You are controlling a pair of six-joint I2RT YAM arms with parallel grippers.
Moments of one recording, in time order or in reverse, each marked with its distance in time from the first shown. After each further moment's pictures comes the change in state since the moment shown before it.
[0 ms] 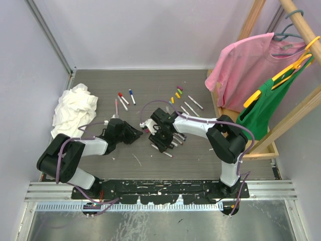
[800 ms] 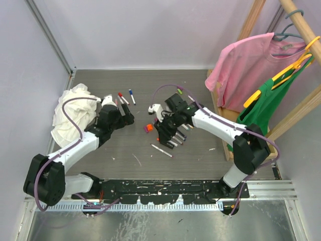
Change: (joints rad) left arm 0.021 -0.282 0.218 -0.426 -0.309 0.567; right arm -0.114 -0.231 0.003 -0.010 -0.254 -0.099
